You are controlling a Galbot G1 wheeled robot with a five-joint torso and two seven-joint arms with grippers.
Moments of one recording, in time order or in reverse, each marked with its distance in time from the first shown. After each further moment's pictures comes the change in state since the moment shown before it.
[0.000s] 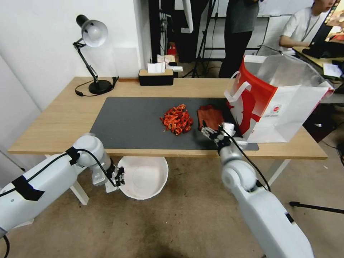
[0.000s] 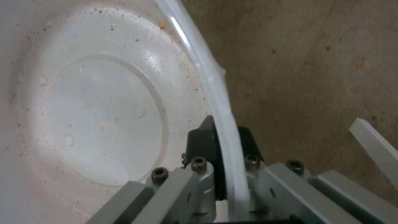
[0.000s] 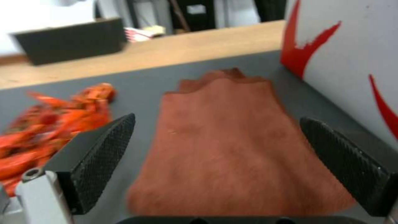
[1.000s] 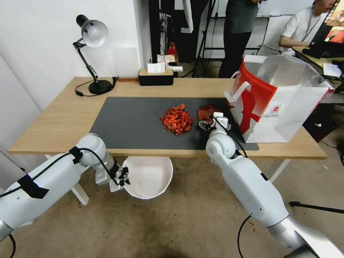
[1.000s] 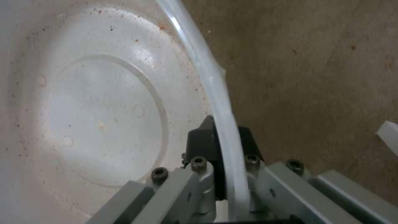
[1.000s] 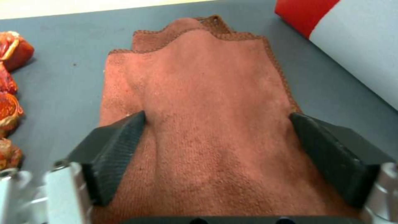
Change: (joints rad) left arm -0.022 -0.015 -0.001 0.027 -0.027 -0.035 -0.037; right arm 0.232 0.005 -0.125 -0.207 0.209 -0.184 0.194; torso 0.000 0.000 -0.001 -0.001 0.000
